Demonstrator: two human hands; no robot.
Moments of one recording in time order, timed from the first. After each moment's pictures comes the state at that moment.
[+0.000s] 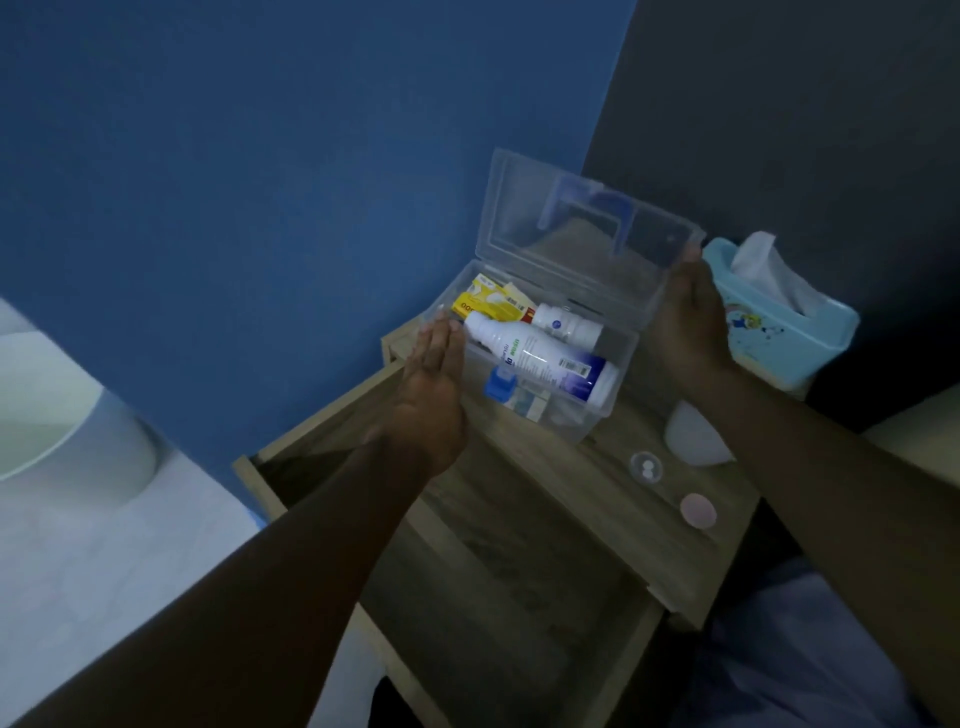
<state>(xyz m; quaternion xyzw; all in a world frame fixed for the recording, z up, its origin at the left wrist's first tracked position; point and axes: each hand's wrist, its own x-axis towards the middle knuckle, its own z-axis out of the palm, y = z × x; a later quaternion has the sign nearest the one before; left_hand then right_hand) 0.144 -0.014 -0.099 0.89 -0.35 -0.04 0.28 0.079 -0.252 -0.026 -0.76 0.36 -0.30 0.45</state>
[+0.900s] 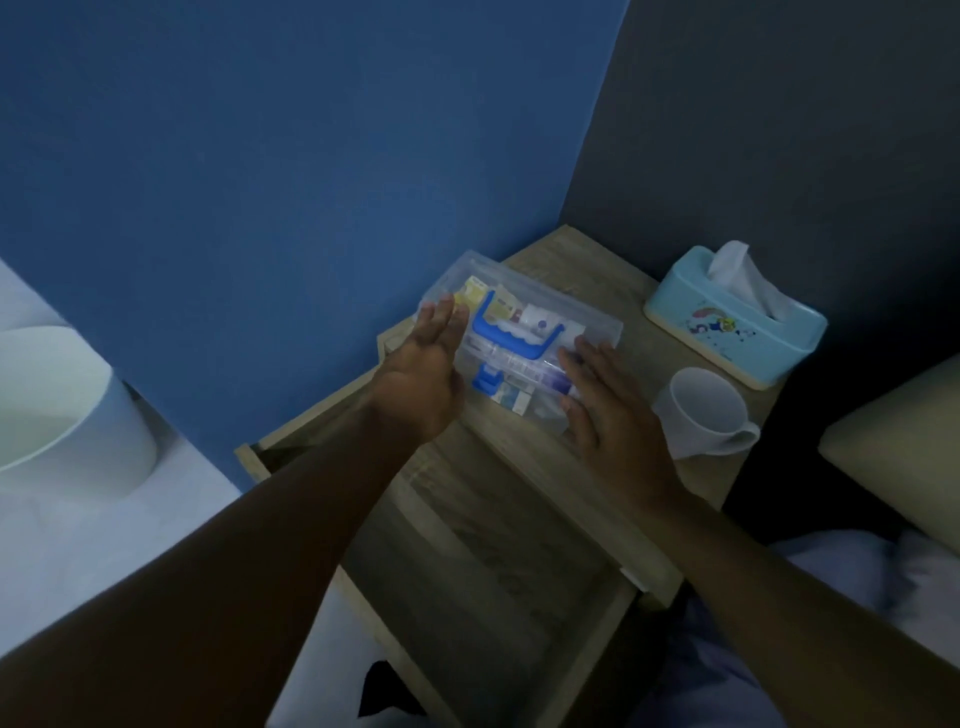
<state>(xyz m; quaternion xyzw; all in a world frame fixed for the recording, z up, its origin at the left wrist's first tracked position) 0.146 -0.016 -0.065 0.91 -0.35 -0.02 0.23 -0.002 -0.205 -0.090 -0.96 0.07 -0.22 0.16</state>
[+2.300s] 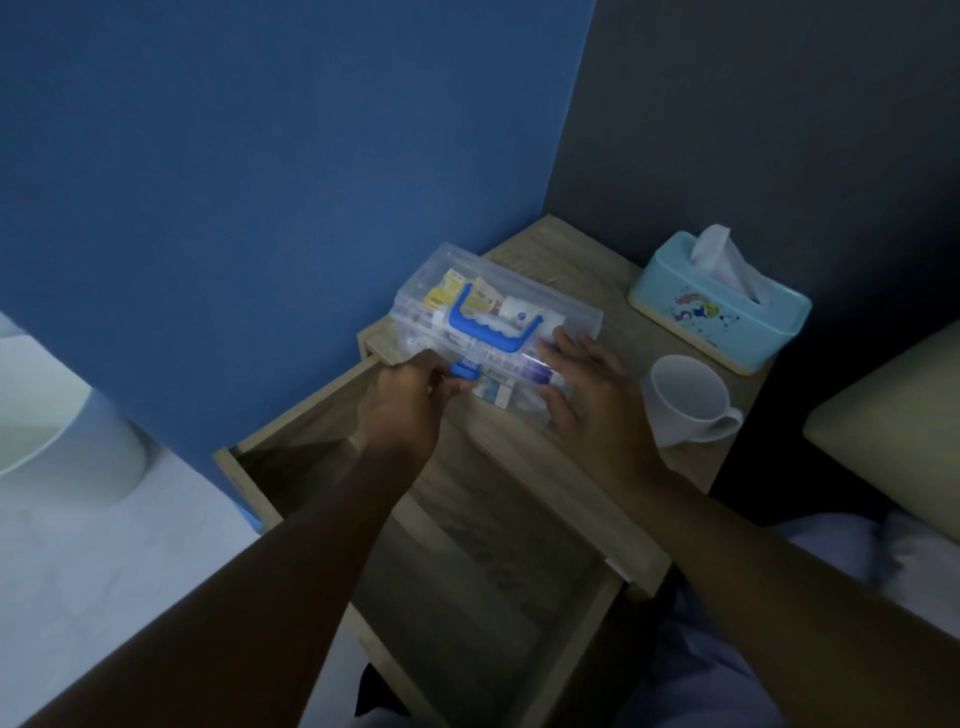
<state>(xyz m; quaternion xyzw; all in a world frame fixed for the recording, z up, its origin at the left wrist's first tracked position) 0.119 -0.025 -0.089 0.91 -0.23 -0.02 0.35 0.004 -0.202 -0.077 -0.95 0.12 -0.21 0.19</state>
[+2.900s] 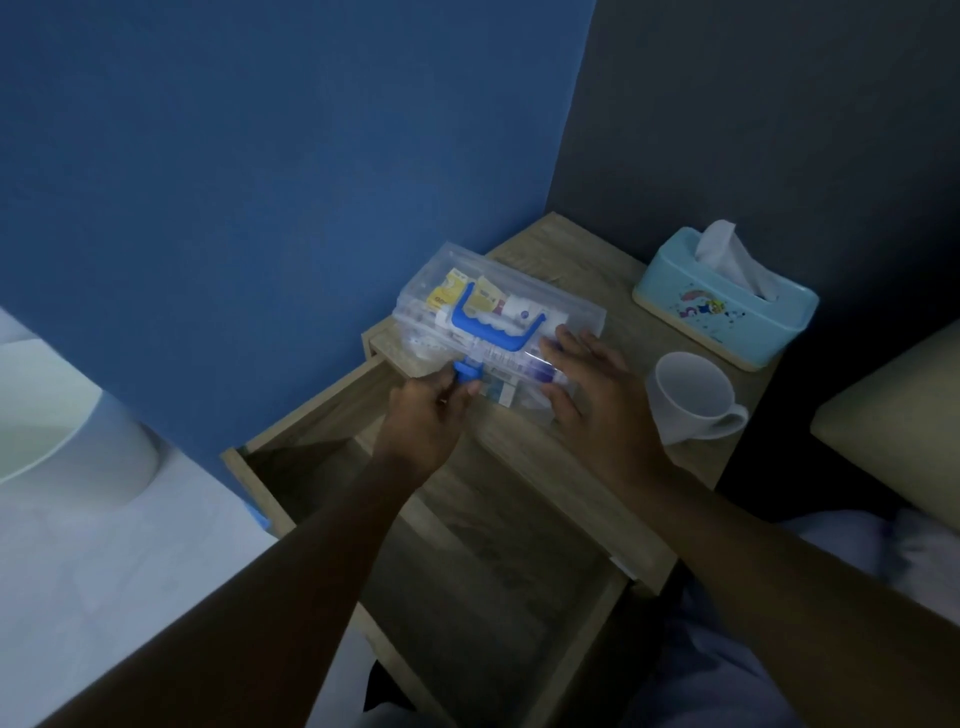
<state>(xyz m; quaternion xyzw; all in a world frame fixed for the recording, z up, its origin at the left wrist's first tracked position) 0.110 -0.022 -0.097 0.84 -0.27 -0.11 0.46 0.003 -0.203 -0.075 -0.95 0.11 -0.20 0.19</state>
